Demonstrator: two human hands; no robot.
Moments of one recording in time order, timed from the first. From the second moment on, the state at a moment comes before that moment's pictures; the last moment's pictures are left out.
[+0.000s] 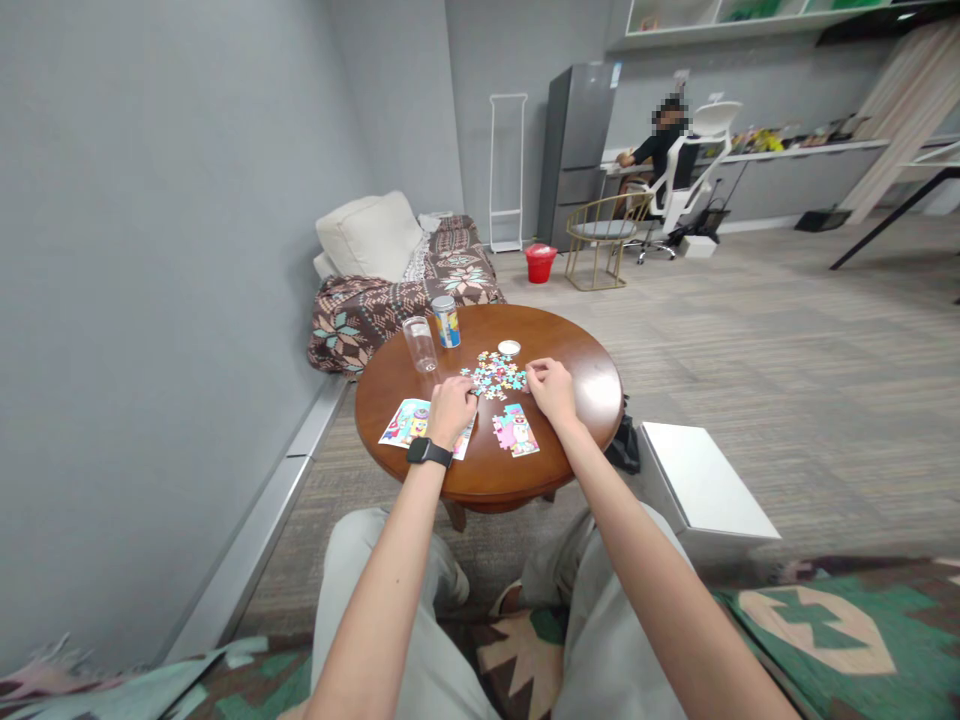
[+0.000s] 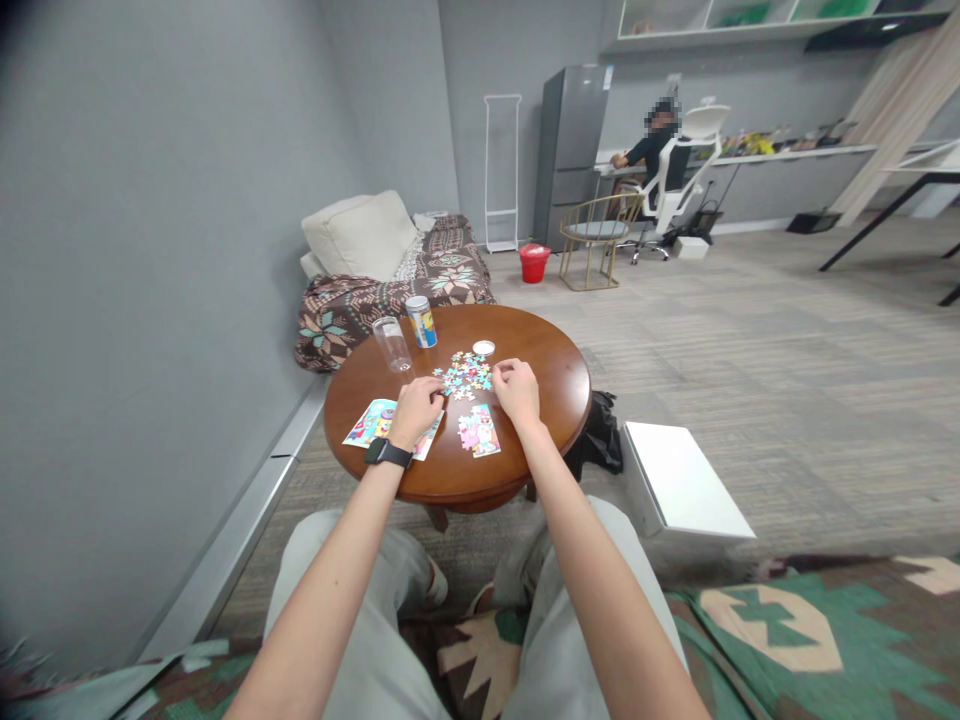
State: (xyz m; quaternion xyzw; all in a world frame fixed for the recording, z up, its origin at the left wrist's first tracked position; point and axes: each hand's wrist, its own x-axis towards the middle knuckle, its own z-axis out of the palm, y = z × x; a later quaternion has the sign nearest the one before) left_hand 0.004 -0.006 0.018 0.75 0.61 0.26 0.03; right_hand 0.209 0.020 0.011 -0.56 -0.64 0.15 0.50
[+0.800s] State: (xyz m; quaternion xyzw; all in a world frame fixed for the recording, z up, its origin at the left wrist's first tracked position) left_hand 0.003 -0.005 0.017 0.76 0.59 0.26 0.03; right_hand 0.209 0.017 0.012 -0.53 -0.62 0.20 0.55
